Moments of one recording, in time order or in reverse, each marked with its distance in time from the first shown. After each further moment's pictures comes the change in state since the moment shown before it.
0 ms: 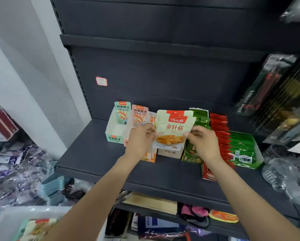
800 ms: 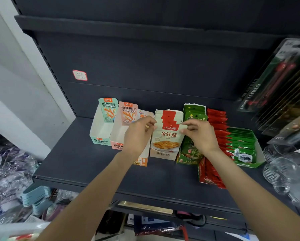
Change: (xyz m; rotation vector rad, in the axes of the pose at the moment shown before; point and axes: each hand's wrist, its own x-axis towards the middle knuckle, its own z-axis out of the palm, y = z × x) left_hand 0.056 -0.012 0.040 0.172 -0.005 0.048; right_hand 0.063 0.034 -0.003 -0.189 -0.075 0.007
